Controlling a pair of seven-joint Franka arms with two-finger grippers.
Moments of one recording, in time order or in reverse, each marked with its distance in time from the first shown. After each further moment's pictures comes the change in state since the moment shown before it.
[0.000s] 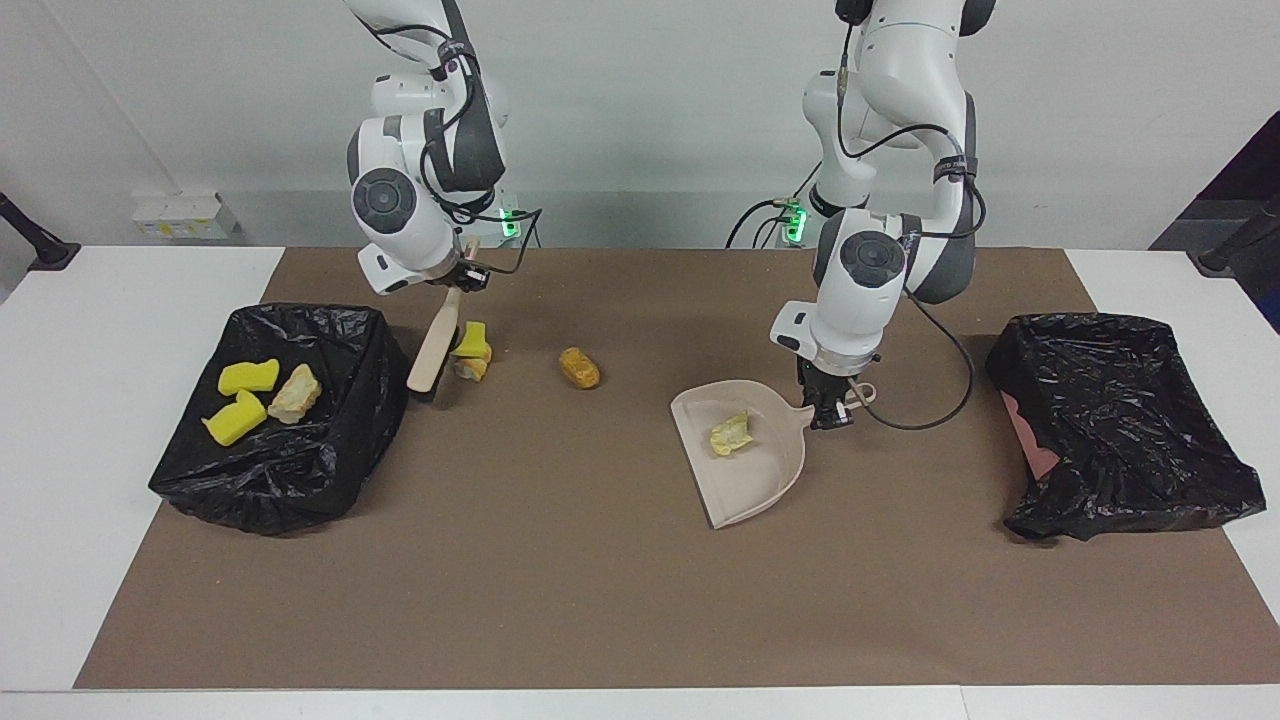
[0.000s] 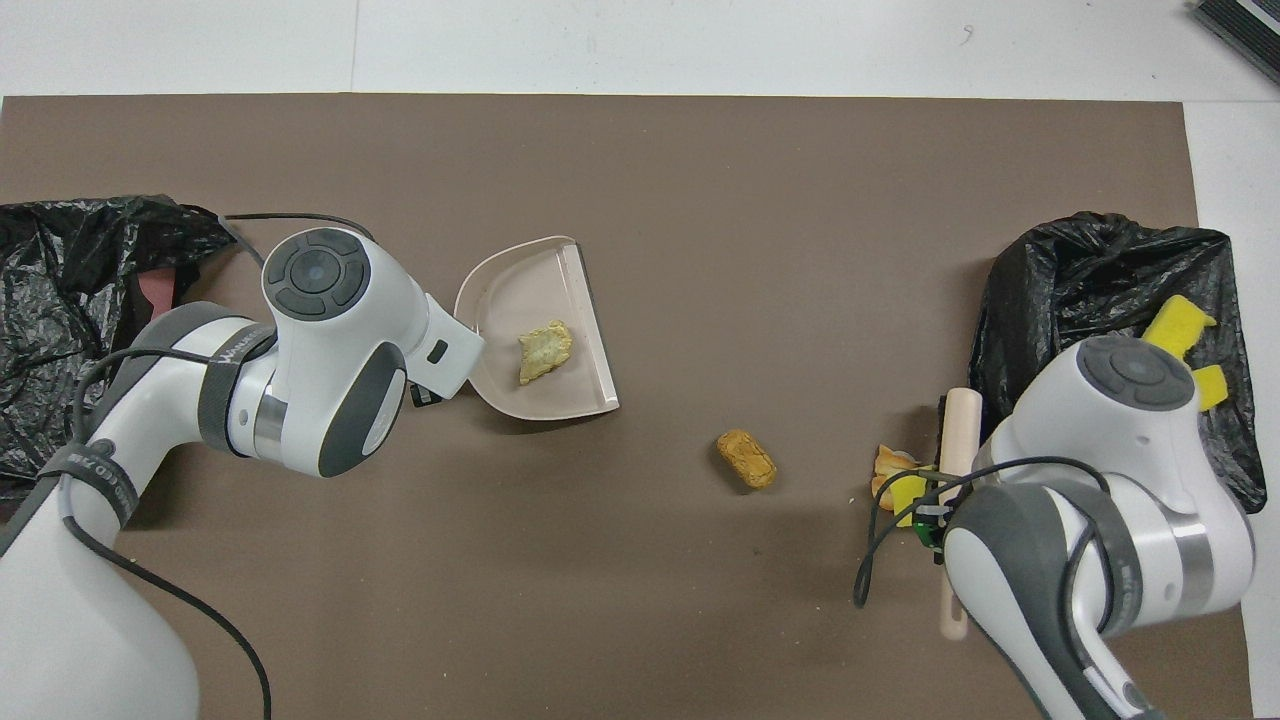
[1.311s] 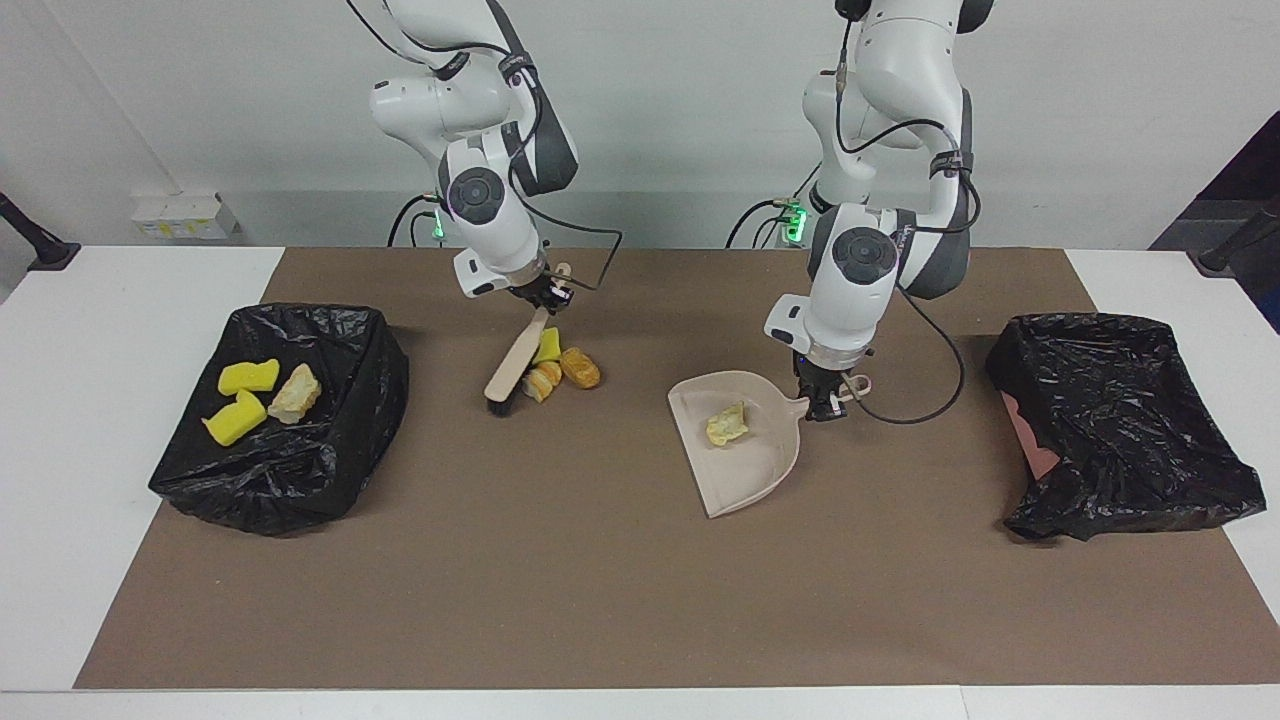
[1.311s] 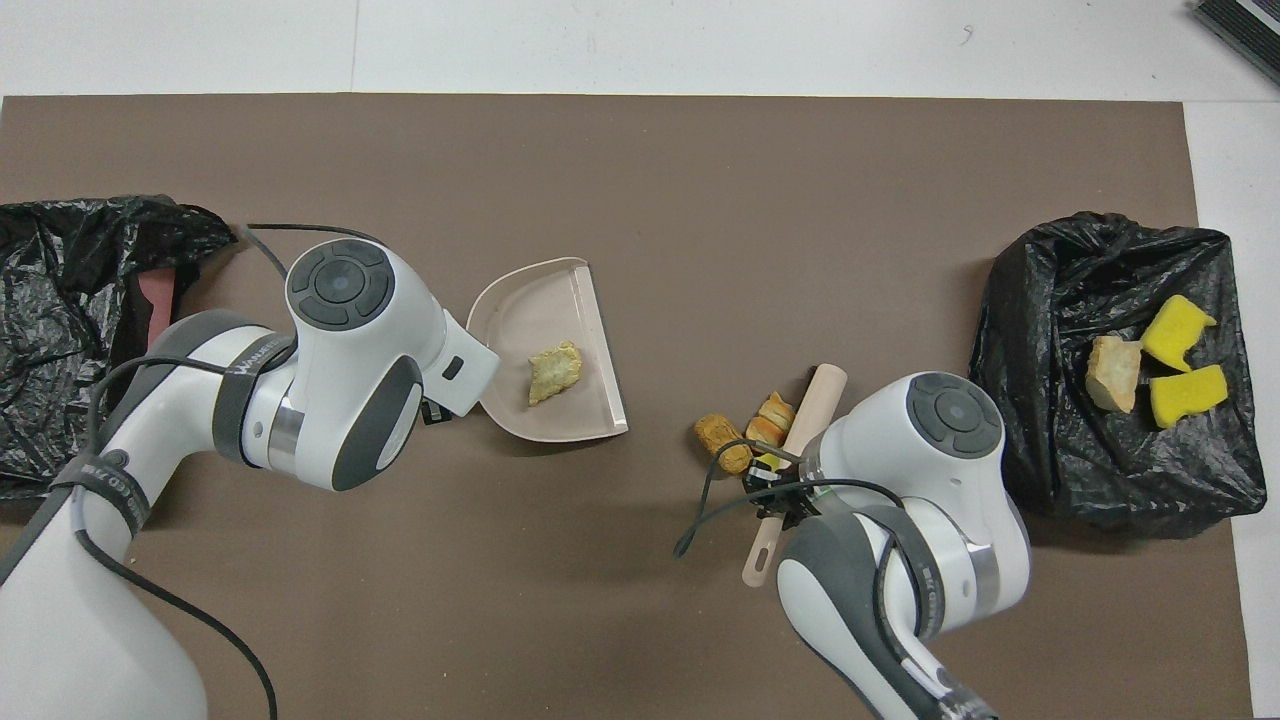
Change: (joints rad) left arm -0.034 -0.021 -0.004 -0.014 0.001 -0.055 -0.001; right arm 0.253 0.193 0.018 0.064 0.260 0.394 0.300
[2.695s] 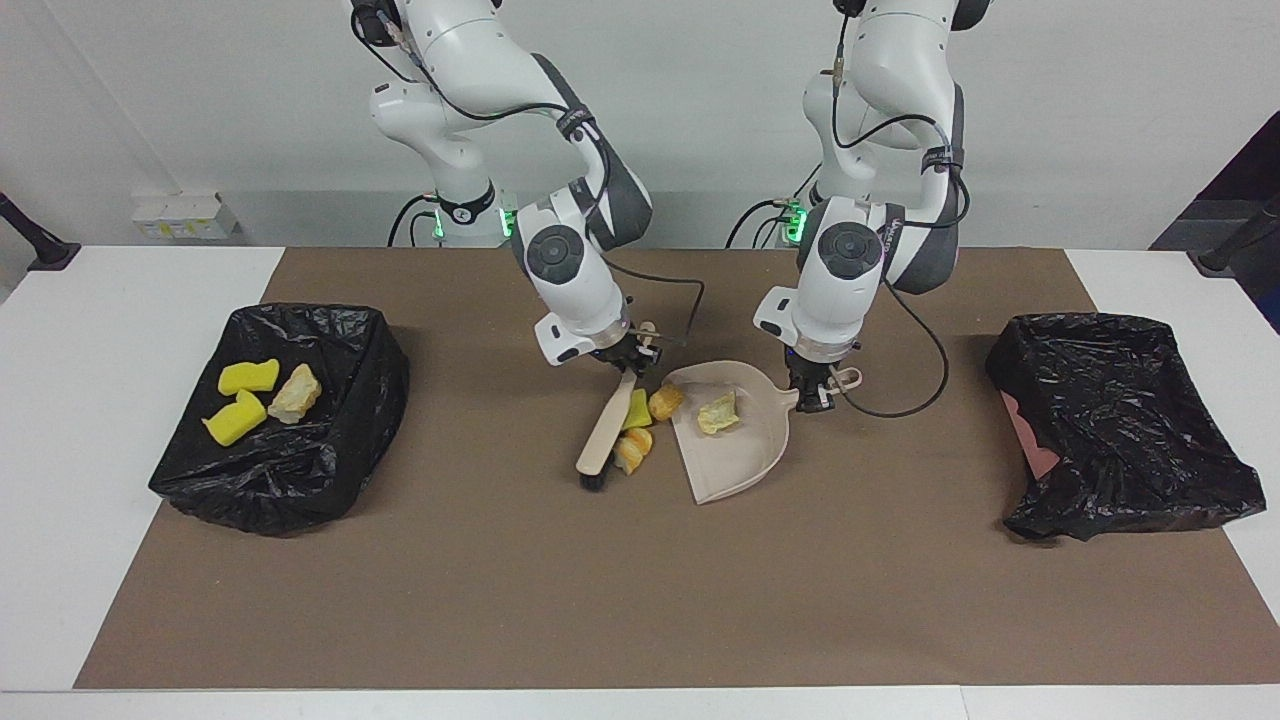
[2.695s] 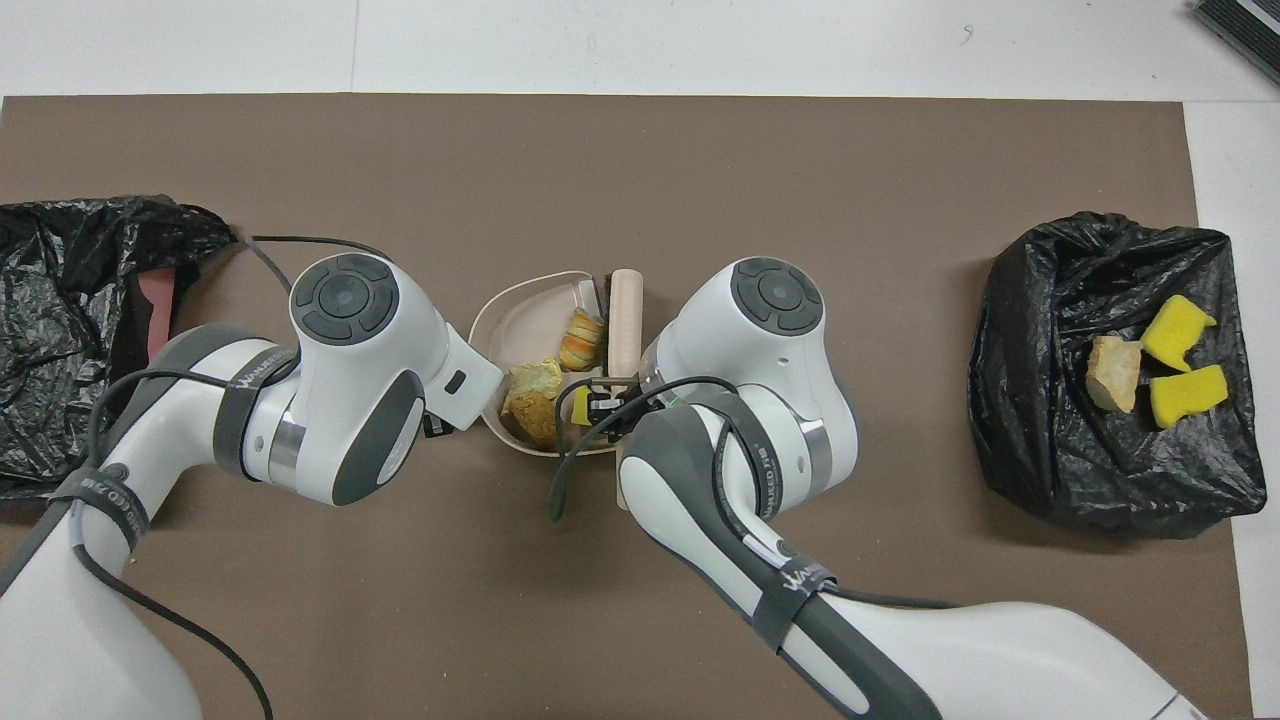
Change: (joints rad) left arm -0.005 -0.025 -0.001 -0.035 0.000 -0.001 -0.001; right arm 0.101 0.344 0.049 0.491 0.048 -0.041 -0.328
